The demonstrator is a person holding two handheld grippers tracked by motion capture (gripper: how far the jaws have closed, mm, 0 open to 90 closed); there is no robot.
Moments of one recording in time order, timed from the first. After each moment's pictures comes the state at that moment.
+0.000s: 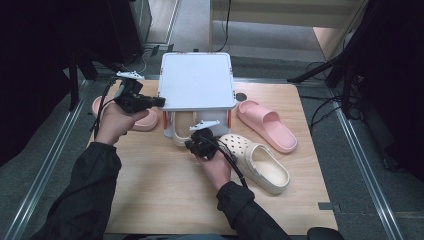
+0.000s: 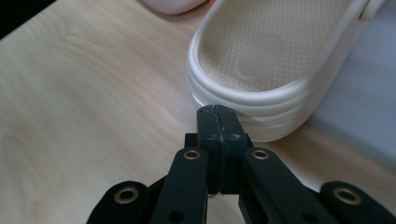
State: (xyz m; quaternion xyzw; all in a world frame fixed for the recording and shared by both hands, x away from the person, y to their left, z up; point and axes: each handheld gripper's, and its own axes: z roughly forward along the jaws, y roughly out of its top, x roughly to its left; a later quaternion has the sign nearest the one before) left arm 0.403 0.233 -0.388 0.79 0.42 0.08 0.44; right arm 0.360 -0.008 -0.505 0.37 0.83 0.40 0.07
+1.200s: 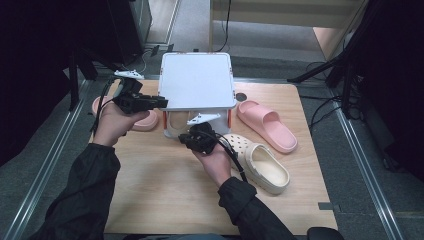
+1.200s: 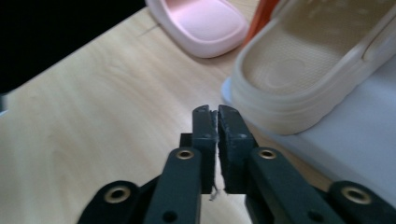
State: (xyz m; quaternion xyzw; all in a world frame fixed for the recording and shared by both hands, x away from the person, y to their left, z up) left arm 0.386 0.227 -0.369 0.79 0.41 0.06 0.45; right arm 0.353 -0.010 -0.471 0.33 0.83 0.45 0.05
